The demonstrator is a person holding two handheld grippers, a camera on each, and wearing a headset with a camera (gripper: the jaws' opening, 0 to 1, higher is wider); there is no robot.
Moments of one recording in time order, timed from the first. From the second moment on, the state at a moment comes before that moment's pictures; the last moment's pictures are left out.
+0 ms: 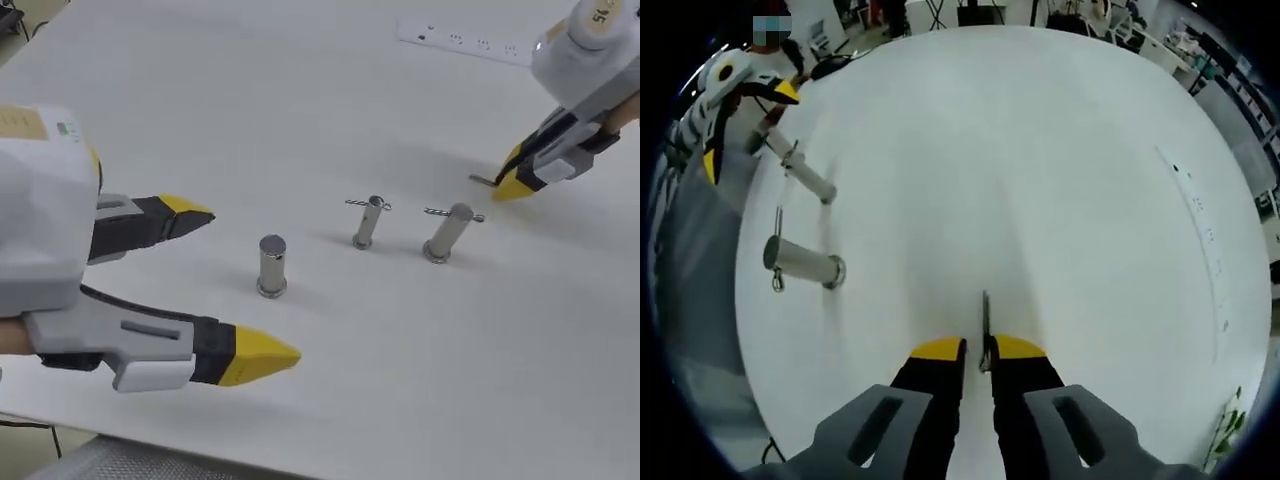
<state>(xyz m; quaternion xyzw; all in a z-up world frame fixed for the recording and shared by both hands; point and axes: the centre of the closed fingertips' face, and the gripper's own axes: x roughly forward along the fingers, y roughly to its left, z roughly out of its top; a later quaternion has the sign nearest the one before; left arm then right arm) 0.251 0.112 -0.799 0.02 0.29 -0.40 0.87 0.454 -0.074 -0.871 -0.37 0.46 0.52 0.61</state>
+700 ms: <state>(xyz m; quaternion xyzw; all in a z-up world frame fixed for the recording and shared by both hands) 0.249 0.113 -0.794 0.03 0.28 -0.40 0.87 0.451 -0.071 -0.868 -0.39 0.44 0.50 0.63</state>
